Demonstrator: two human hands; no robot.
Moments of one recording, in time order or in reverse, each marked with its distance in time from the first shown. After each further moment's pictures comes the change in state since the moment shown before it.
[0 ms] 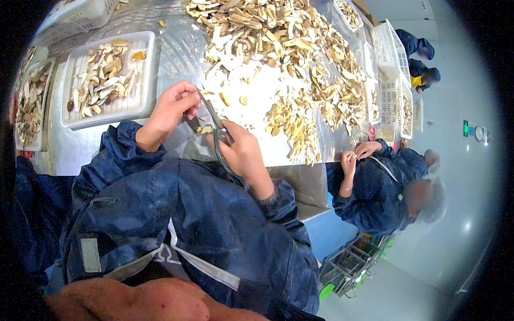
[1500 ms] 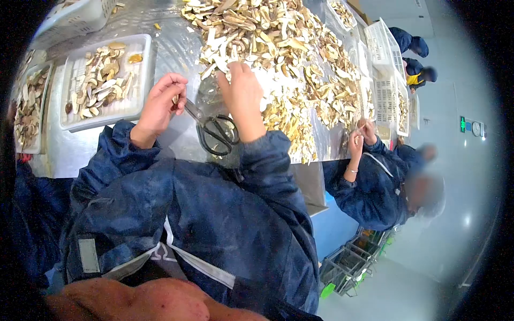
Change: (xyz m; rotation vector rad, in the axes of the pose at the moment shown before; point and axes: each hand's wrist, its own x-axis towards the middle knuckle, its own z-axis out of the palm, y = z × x) left_hand 0.004 0.007 -0.010 -0.104 0.046 0.099; right_hand 0.115 0.004 -0.005 -0.558 0.419 -0.220
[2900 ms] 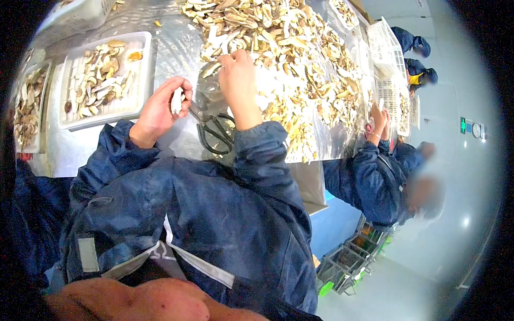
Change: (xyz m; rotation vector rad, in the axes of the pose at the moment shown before) left_hand -0.004 0.003 0.003 -0.219 -0.065 -0.135; right_hand 0.022 0.015 0.029 0.043 0.051 -0.235
